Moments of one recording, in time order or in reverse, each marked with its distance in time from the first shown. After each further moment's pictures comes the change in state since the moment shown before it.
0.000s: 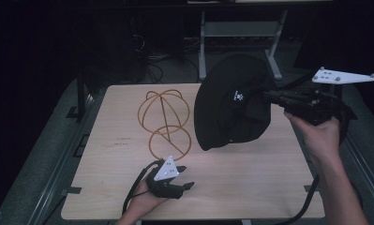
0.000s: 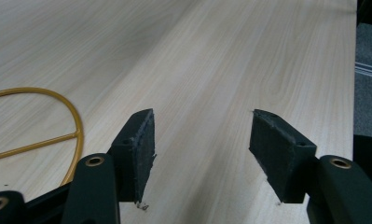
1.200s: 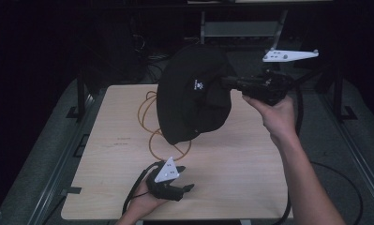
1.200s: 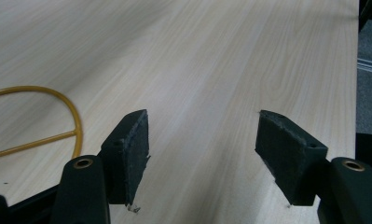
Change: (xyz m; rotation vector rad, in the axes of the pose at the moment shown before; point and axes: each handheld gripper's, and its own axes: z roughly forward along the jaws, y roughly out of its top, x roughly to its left) left arm -0.003 -0.003 0.001 0.010 -0.005 0.012; right arm 0.028 0.041 0.083 0.010 0.137 -0.018
